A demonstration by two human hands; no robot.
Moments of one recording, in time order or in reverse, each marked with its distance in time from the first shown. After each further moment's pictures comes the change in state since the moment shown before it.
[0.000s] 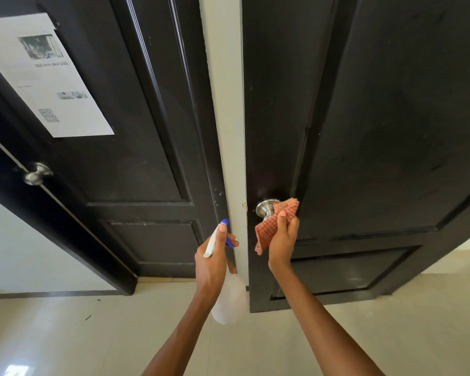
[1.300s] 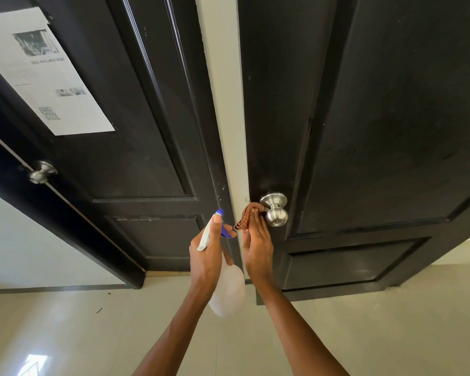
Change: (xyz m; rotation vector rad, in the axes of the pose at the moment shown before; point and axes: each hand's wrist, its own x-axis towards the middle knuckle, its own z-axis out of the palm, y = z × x) left_hand 0.006 0.008 -0.013 0.015 0.031 0.107; right_hand -0.029 0.069 0.022 -0.701 -0.265 -0.421
